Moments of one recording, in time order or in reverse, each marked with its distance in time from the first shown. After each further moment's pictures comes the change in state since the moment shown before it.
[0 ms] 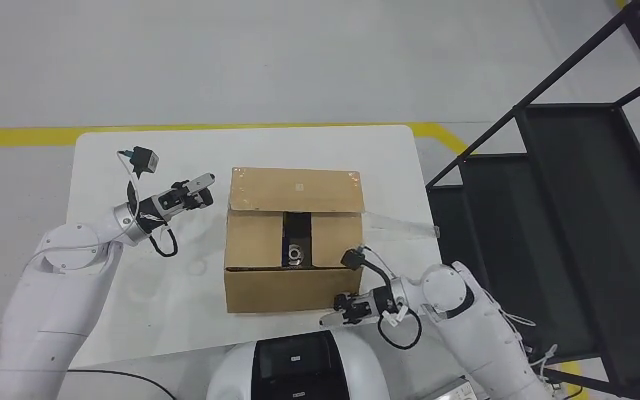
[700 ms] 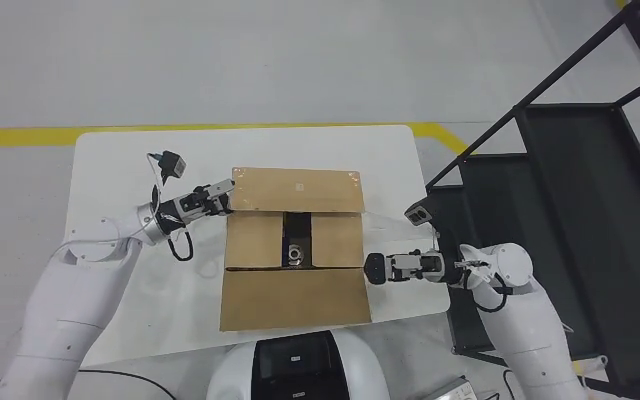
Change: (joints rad) left arm -0.074 -0.039 0.114 0.076 -0.084 0.034 -0.084; right arm -0.013 0.047 0.290 -0.006 0.720 0.074 0.163
